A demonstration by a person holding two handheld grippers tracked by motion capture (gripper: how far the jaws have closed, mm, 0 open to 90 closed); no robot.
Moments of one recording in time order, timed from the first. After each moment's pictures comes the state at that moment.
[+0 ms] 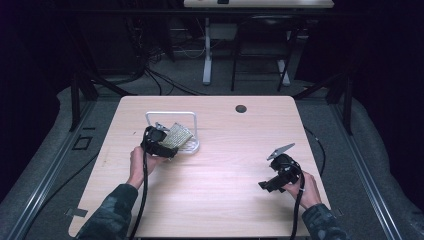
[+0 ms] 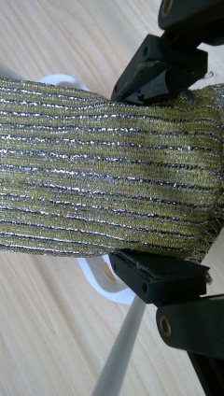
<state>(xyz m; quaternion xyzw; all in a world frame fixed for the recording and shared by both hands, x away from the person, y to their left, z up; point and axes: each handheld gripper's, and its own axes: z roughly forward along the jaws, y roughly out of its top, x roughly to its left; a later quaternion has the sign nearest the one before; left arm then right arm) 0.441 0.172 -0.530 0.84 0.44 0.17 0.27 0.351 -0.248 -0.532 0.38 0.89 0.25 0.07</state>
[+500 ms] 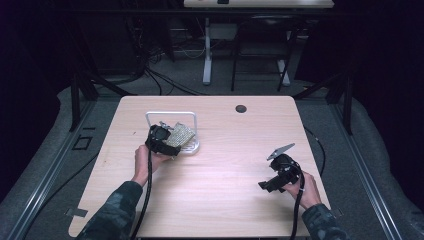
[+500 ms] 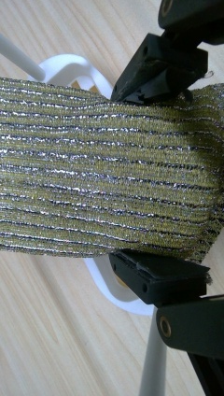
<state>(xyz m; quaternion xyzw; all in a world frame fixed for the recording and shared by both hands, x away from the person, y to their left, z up) 0.453 0.161 -0.537 0.84 0.45 0.17 0.26 0.351 -0.248 -0.533 0.38 0.89 0.25 0.07</state>
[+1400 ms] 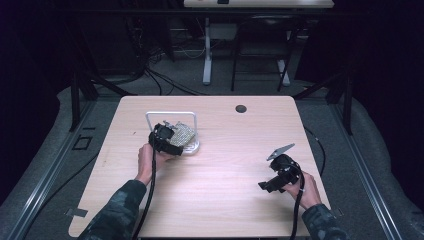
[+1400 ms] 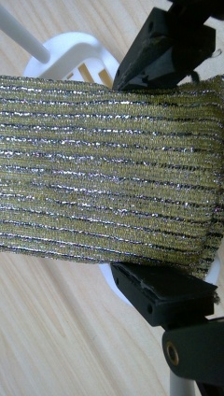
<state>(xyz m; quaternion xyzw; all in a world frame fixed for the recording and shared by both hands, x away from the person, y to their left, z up) 0.459 0.151 -0.541 0.84 0.45 0.19 0.23 0.350 -0.247 -0.532 0.38 0.89 0.25 0.07</state>
